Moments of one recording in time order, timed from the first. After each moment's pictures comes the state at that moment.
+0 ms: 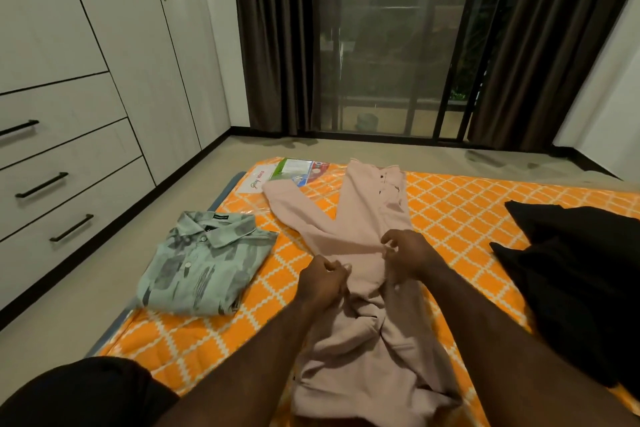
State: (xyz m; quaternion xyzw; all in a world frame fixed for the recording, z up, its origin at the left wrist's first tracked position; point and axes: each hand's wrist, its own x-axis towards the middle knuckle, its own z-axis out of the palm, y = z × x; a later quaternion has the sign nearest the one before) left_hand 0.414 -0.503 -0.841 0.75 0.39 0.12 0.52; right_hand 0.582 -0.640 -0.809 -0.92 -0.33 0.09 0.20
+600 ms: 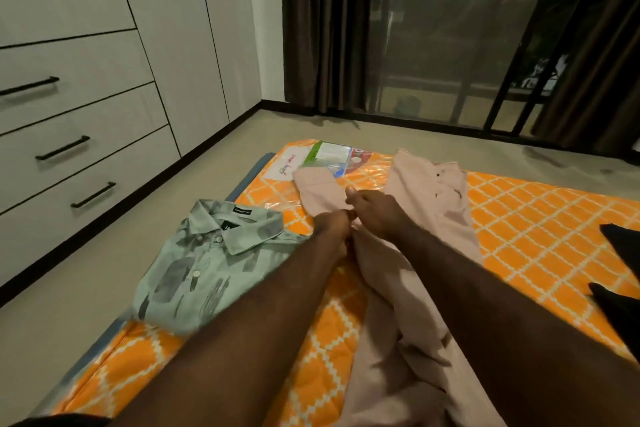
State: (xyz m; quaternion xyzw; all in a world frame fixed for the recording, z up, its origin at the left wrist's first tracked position) left_hand 0.516 -0.367 -0.823 0.48 0.48 0.18 0.71; right_hand 0.575 -0.450 -0.774 -0.85 -0.40 0.18 0.29
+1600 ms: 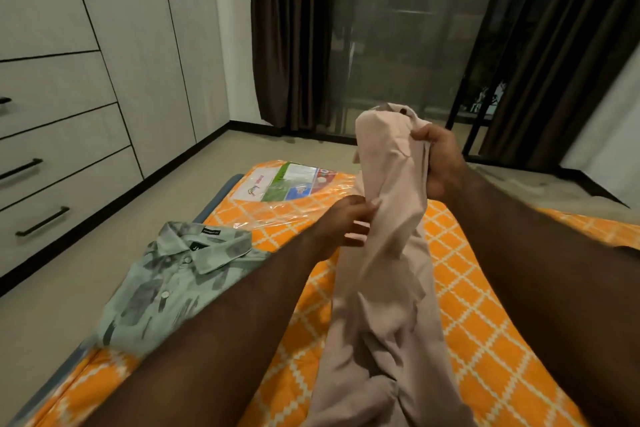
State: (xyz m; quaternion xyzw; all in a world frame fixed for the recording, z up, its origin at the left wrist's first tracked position) left_hand 0.519 -0.416 -0.750 0.67 0.13 0.05 0.73; right_hand 0.660 -0.541 -0.647 -0.55 -0.16 0.33 0.75
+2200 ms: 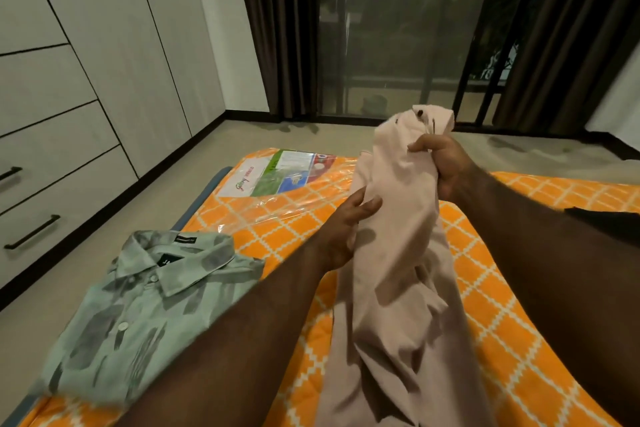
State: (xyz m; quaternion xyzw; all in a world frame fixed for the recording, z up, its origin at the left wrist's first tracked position) left_hand 0.567 -0.409 -0.811 0.51 0.06 0.07 0.85; right_hand 0.726 -0.527 -0.725 -0.60 -0.14 0.31 0.72
